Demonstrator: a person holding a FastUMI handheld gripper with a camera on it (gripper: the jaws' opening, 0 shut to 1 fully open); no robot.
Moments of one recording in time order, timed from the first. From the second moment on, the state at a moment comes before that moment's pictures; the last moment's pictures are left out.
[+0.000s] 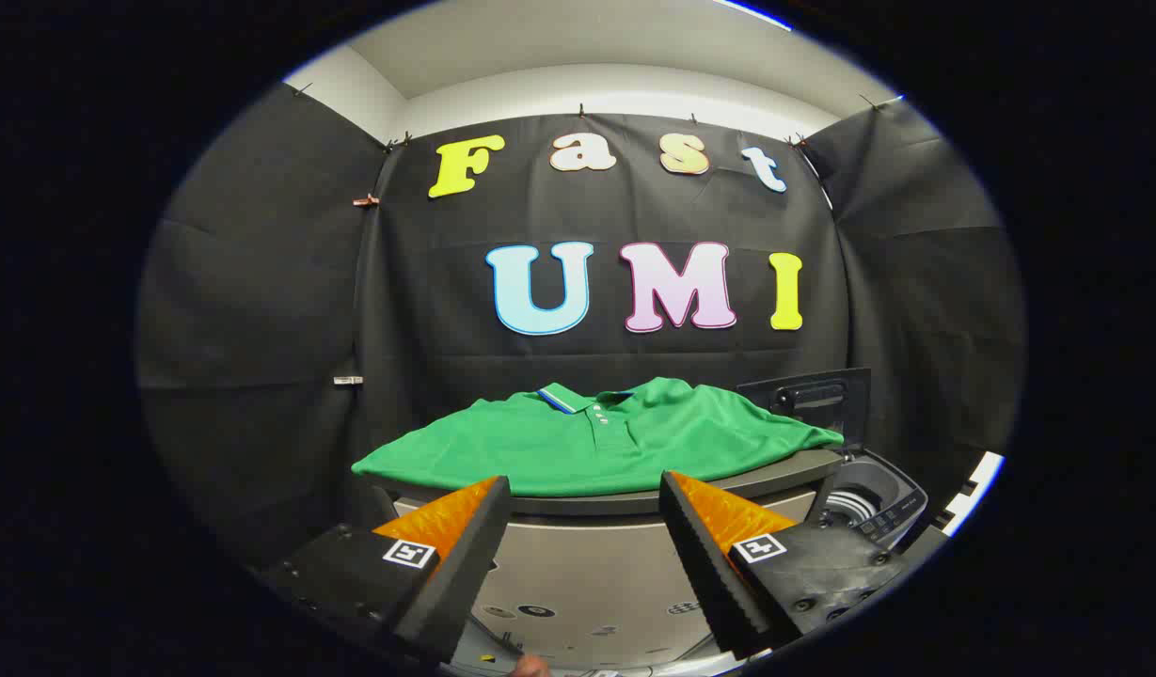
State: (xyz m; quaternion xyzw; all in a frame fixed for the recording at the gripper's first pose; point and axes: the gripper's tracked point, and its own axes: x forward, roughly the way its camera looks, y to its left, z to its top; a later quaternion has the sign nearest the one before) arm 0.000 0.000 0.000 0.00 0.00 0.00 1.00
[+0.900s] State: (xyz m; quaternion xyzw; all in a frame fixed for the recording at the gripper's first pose) arm 0.000 -0.006 0.001 0.00 0.00 -0.01 1.00
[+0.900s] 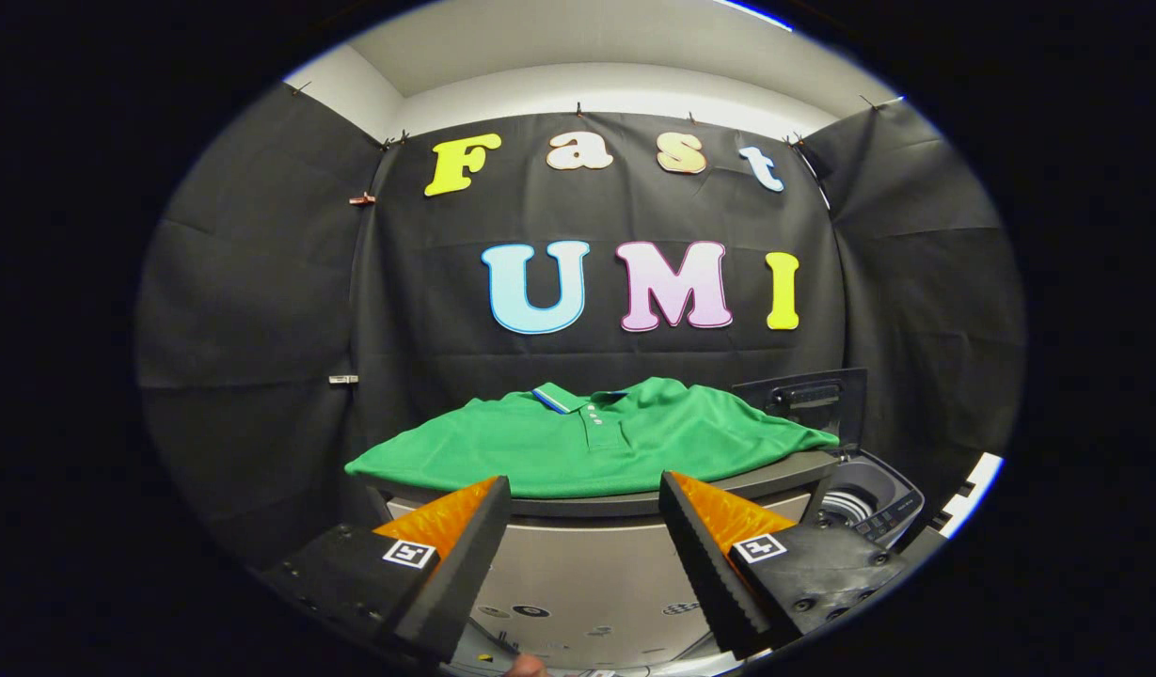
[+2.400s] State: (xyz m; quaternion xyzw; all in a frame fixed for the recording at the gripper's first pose) arm 0.158 -0.031 0.075 0.05 0.08 -0.01 1.00
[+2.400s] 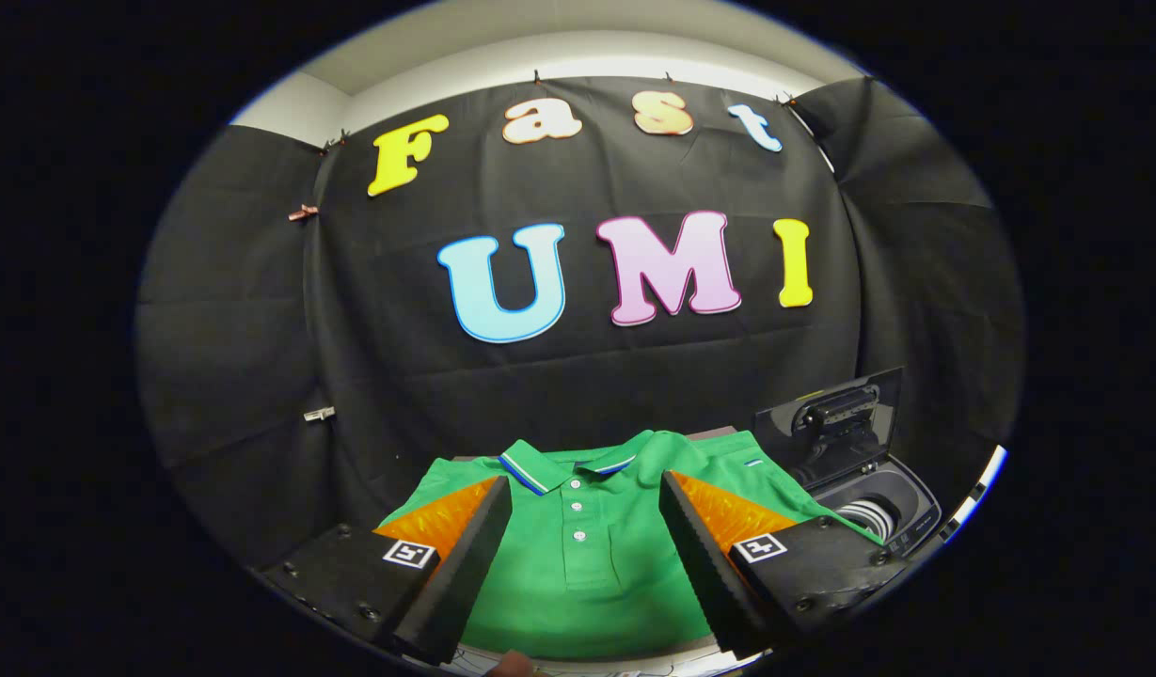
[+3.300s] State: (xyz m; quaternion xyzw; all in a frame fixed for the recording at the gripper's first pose) arm 0.212 -0.032 -0.028 0.00 0.44 -0.01 0.90
